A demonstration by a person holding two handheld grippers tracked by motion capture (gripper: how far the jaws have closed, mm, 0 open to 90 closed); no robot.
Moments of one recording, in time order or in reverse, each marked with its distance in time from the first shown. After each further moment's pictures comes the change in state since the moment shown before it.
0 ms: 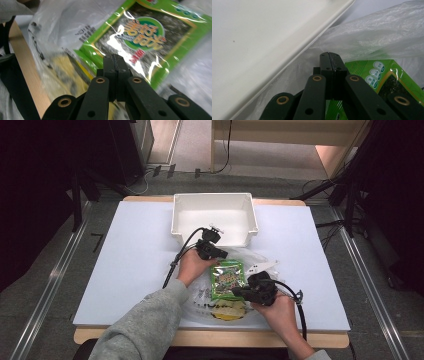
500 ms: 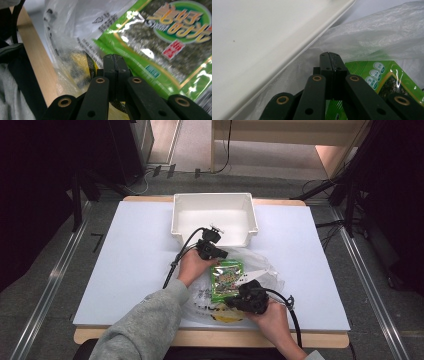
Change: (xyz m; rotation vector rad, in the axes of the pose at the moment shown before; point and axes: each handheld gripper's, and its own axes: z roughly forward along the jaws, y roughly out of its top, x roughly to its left) left arm -0.001 0.001 0.000 -0.002 0.006 -0.010; right arm 0.019 -0.012 0.018 0.043 0.045 -0.037
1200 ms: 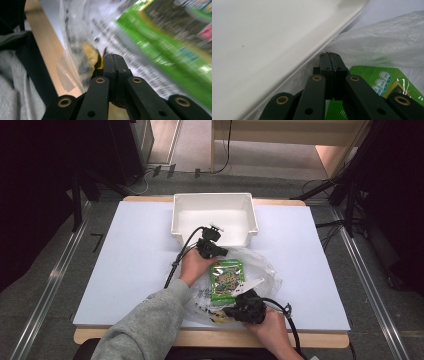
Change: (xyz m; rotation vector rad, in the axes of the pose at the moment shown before) left arm 0.002 0.002 0.002 -0.028 0.025 -0.027; right arm 0.015 -0.013 0.007 0.044 0.030 -0.022
